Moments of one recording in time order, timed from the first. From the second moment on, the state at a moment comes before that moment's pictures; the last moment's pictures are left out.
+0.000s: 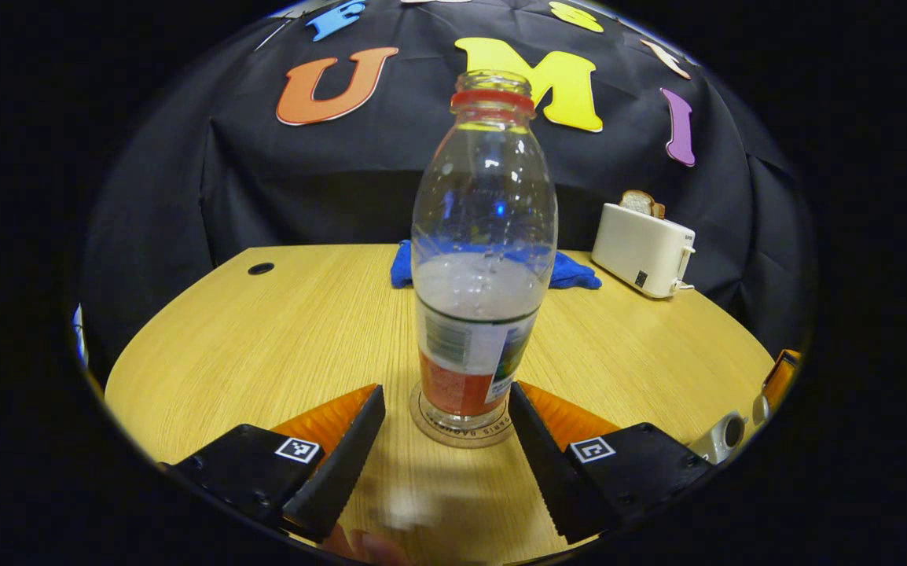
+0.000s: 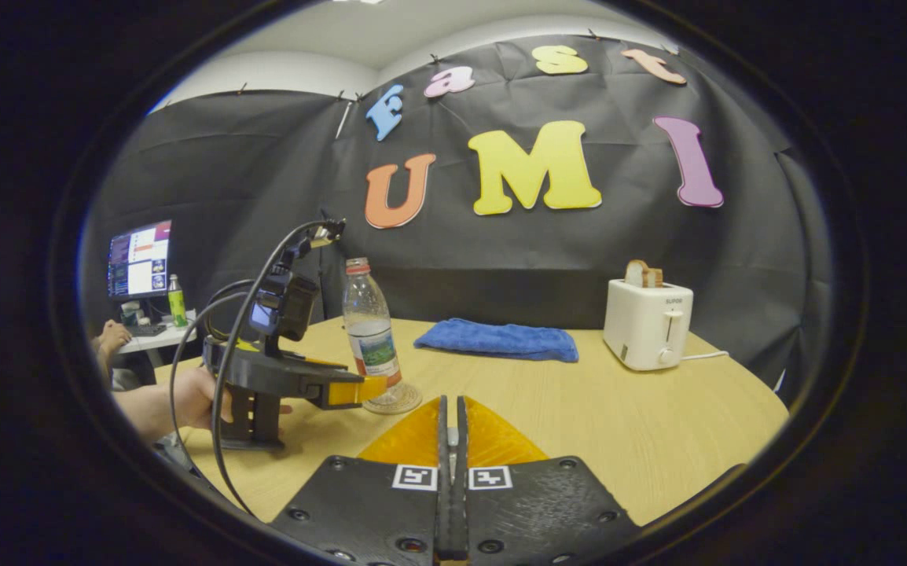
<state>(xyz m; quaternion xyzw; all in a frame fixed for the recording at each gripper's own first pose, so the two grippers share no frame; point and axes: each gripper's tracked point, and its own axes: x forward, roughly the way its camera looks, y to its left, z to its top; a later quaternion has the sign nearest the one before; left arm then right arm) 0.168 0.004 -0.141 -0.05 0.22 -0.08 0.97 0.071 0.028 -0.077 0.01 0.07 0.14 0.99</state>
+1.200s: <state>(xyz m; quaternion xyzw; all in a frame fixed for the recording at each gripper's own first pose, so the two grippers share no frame) 0.010 0.152 -0.071 -0.03 0.12 0.09 0.99 0.075 0.027 -0.106 0.02 0.08 0.14 0.99</state>
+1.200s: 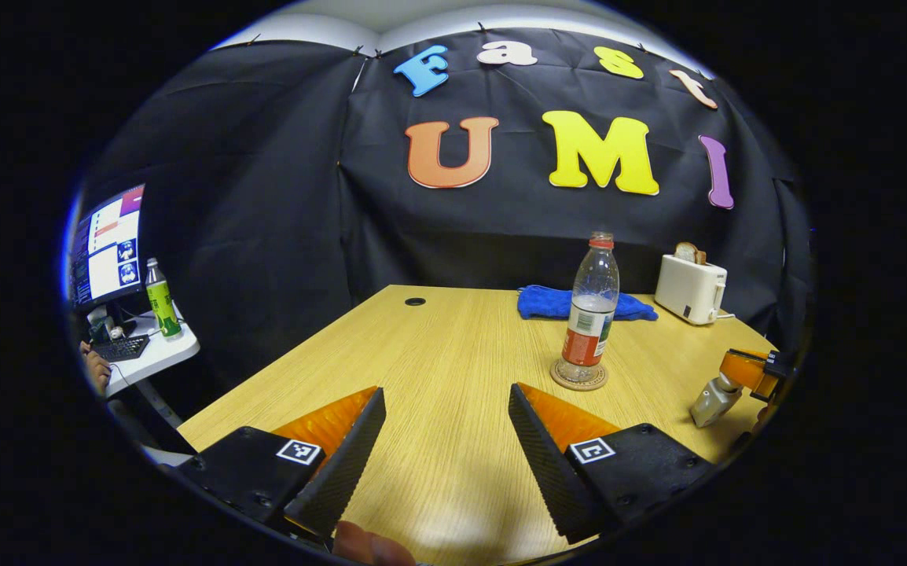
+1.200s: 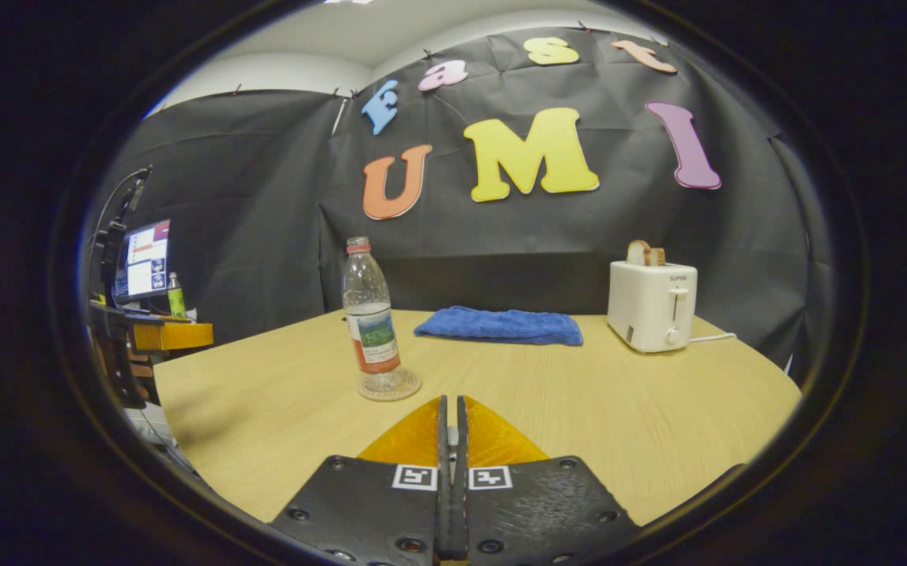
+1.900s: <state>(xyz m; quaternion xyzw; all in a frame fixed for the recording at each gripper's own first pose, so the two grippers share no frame) 0.002 0.129 -0.046 -0.03 0.09 0.08 0.99 0.072 0.024 -0.112 0.03 0.08 0.14 0.99</state>
